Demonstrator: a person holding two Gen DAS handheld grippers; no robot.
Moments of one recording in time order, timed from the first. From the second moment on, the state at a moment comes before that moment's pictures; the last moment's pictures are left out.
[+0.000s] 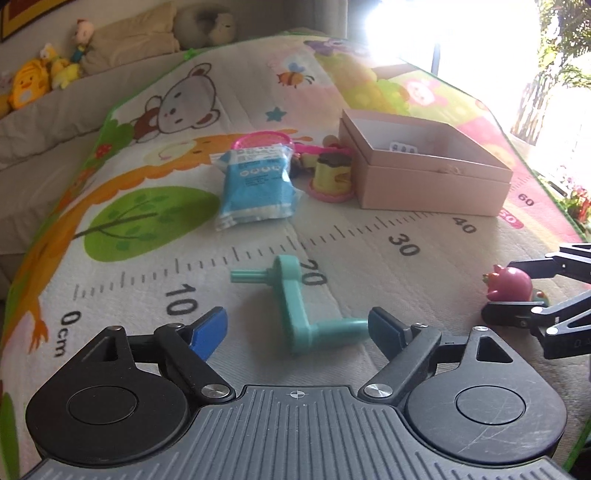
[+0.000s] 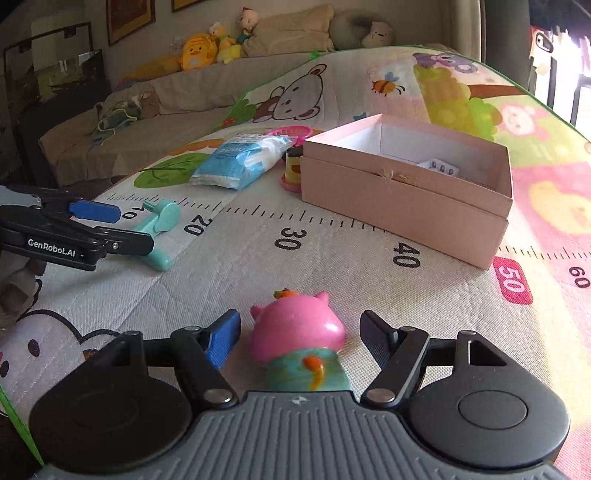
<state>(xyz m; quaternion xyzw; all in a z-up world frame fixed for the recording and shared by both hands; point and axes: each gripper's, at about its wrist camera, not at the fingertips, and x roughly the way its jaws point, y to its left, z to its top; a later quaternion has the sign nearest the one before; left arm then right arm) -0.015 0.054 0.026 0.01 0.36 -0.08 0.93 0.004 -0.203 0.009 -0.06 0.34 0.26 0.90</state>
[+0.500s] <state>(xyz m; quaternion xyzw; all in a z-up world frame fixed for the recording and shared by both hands) 0.002 -0.029 0.017 0.07 0.35 -0.20 0.91 0.024 -0.243 0.005 0.02 0.34 0.17 0.92</state>
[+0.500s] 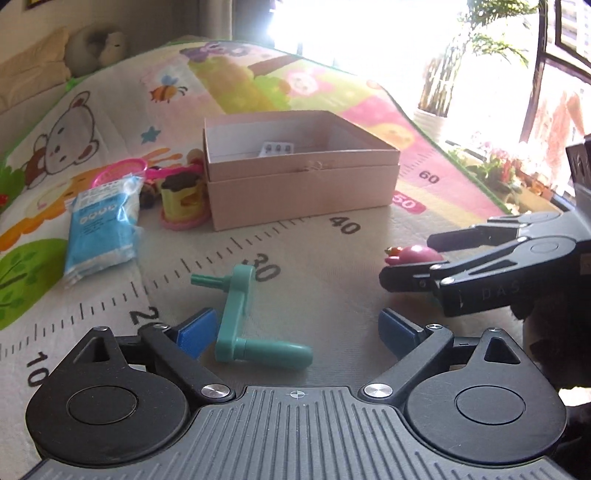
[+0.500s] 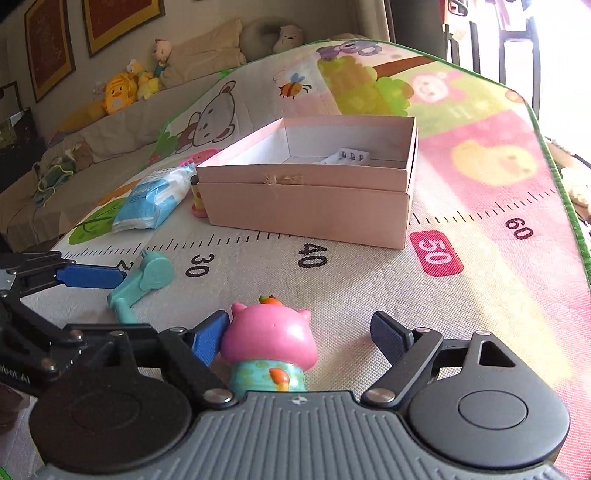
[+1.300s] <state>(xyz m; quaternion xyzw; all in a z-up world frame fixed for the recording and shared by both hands) 0.009 0.042 0.041 0.03 0.34 -0.06 0.94 0.025 -0.240 0.004 0.02 0.34 0.17 0.92</state>
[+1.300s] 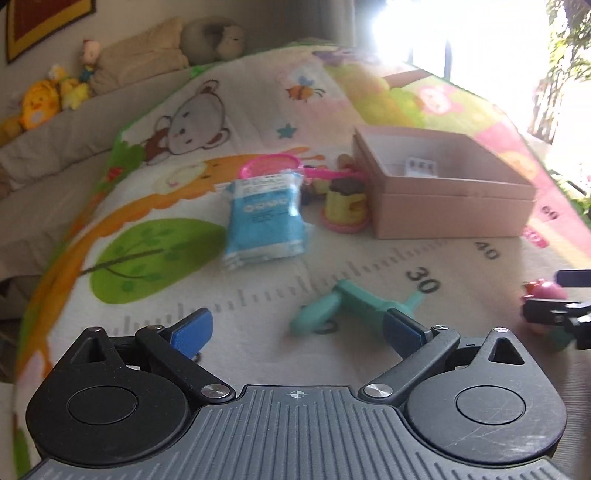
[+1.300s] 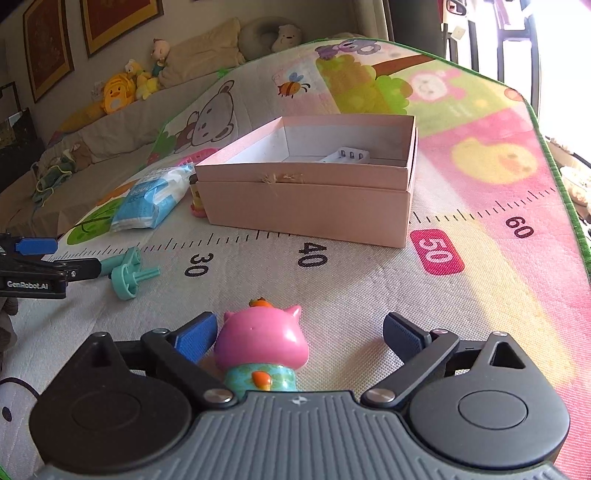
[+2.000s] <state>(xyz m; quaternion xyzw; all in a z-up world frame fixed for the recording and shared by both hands) 0.041 0.000 0.010 0.09 0.35 -0.21 0.91 0.024 -0.240 0.004 0.03 0.34 0.18 0.92</state>
